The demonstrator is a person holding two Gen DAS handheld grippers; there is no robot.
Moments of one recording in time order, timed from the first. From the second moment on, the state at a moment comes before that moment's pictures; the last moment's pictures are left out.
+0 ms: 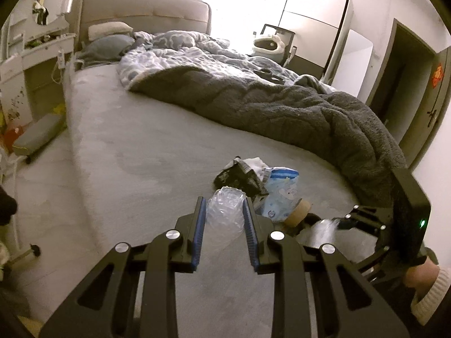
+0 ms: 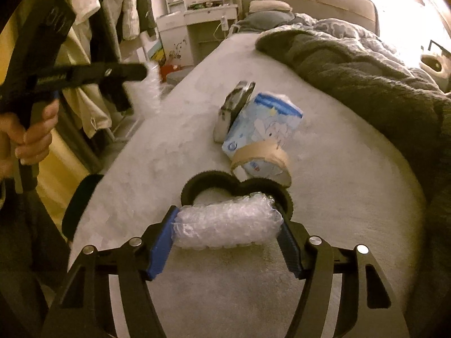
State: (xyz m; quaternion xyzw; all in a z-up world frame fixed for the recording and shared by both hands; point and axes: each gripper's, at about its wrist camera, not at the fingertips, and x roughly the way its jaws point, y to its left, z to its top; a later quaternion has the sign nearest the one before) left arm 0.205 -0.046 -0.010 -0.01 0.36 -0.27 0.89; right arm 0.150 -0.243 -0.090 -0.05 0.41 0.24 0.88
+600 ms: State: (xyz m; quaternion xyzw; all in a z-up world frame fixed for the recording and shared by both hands) left arm 0.168 0.045 -0.025 -0.01 0.41 -0.15 0.90; right arm 0.143 -0.197 -0.047 -0.03 0.36 0.24 0.90
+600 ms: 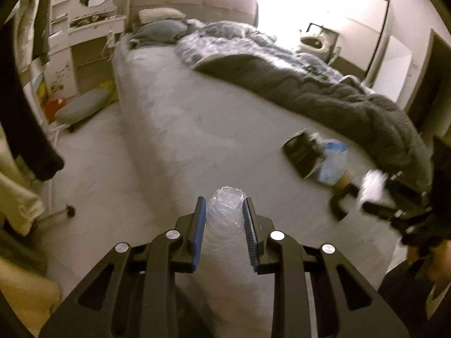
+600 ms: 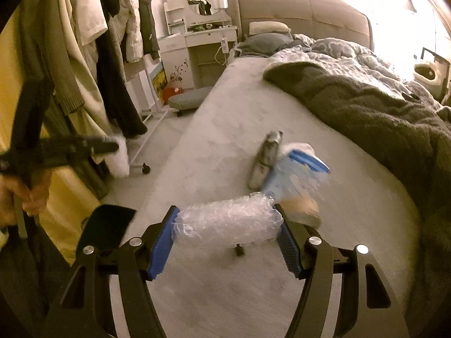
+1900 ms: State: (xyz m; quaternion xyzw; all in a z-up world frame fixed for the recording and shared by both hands) left arm 0.118 0.224 -0.228 -0.11 0.65 -0.01 0.75; right arm 0.142 0.049 -0.069 -0.05 0.41 0.38 0.83
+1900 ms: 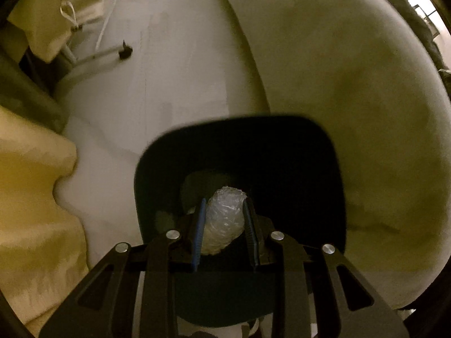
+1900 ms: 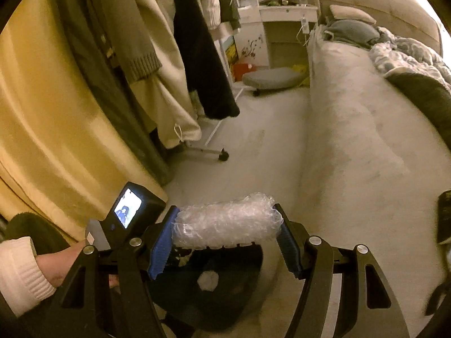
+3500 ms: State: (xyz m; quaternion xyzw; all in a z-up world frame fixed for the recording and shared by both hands) left arm 0.109 0.286 -0.079 -0.11 0.47 0.04 0.88; right arm 0.126 0.150 -0.260 -0.21 0.59 0.35 0.69
